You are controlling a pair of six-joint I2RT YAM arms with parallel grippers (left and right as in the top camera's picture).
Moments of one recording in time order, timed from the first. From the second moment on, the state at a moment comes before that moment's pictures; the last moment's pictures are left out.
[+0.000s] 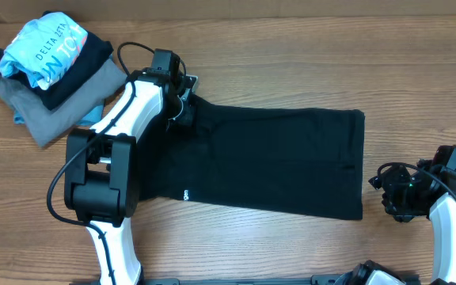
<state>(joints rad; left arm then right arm) -0.18 2.11 1.52 -0.76 0.21 0.05 -0.51 1.22 0.74 -0.90 -0.31 0.46</state>
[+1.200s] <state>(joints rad) -0.17 2.11 1.84 -1.02 0.16 0.07 -0.51 1.22 0.74 -0.82 -0.31 0.46</state>
